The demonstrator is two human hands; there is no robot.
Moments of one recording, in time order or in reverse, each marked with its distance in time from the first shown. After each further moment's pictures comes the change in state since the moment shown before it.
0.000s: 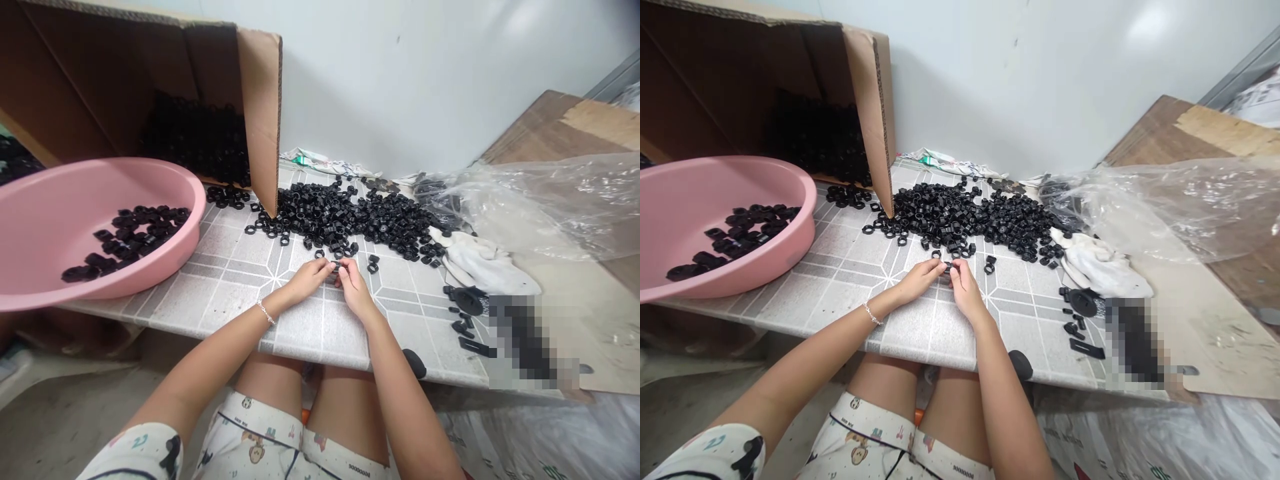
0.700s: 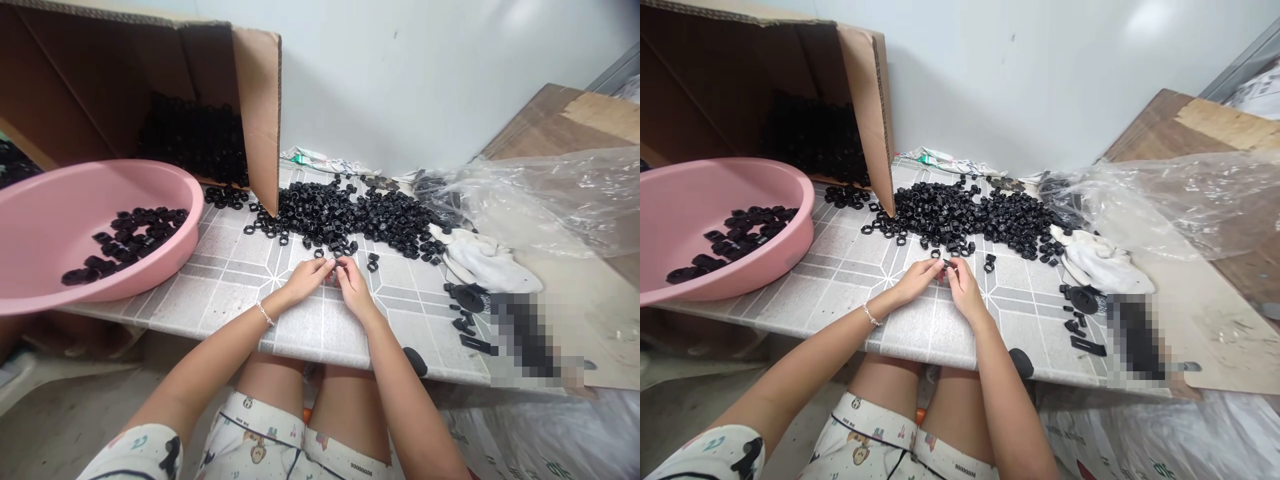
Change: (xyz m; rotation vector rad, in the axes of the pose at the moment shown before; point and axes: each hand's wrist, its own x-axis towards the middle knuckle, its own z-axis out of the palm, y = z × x) left_hand -0.004 -0.001 -0.002 -0.042 0.003 0.025; right_hand 0.001 0.005 0.000 -0.126 0.025 -0.174
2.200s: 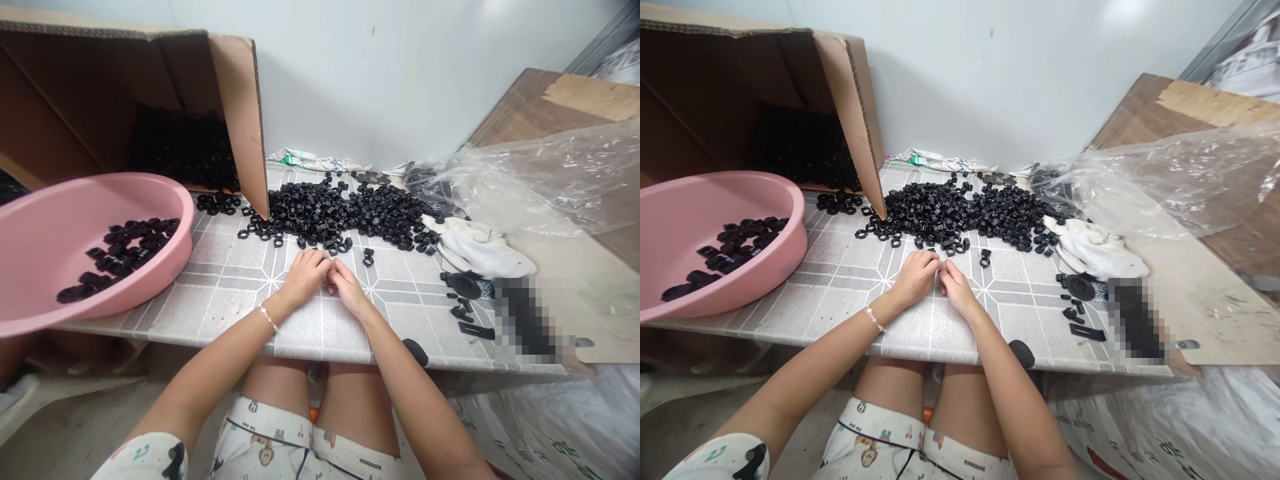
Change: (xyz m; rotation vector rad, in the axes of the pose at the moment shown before) left_hand -0.001 0.001 0.004 0.596 0.095 0.345; right_hand 0.002 -0.013 0.010 0.430 -0.120 0.207
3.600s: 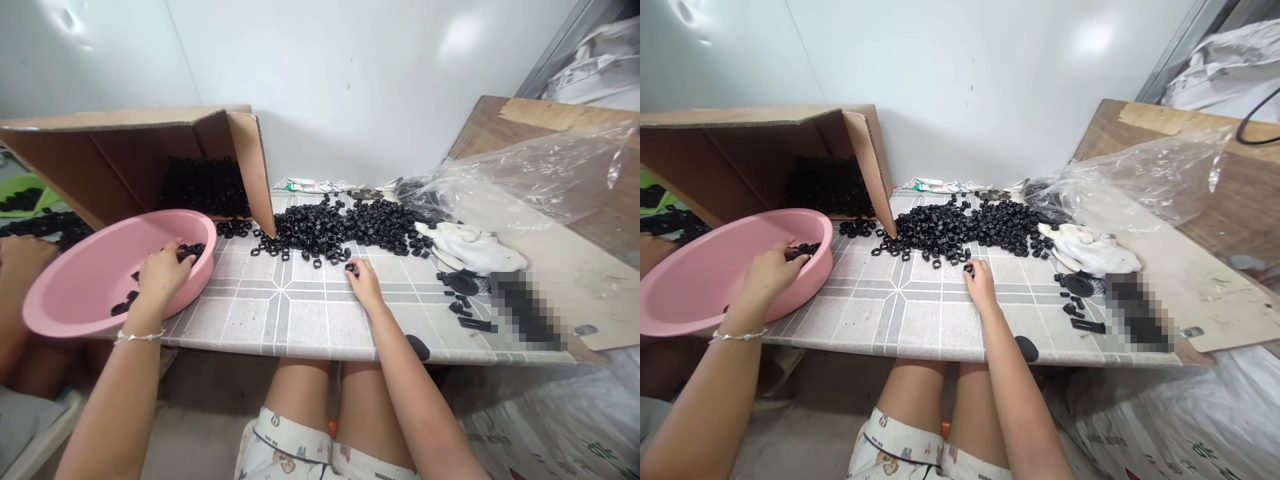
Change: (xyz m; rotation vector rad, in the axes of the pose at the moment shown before) left_hand -0.086 -0.078 -0.245 0.547 0.360 -0.794; right_hand 0.012 0.031 -0.041 -0.642 0.417 -0.267
